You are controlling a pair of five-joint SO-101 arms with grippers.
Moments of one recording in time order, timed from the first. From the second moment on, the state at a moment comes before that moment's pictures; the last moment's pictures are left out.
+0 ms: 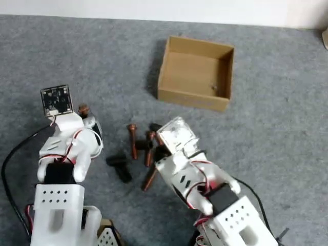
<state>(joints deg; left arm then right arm) -7.3 -63.1 66.3 42.1 17.4 -39.3 -69.8 71.2 46.0 8.0</state>
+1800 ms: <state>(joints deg) -16.4 -63.1 75.5 37.9 17.4 -46.4 38.4 -23.1 90.2 35.5</state>
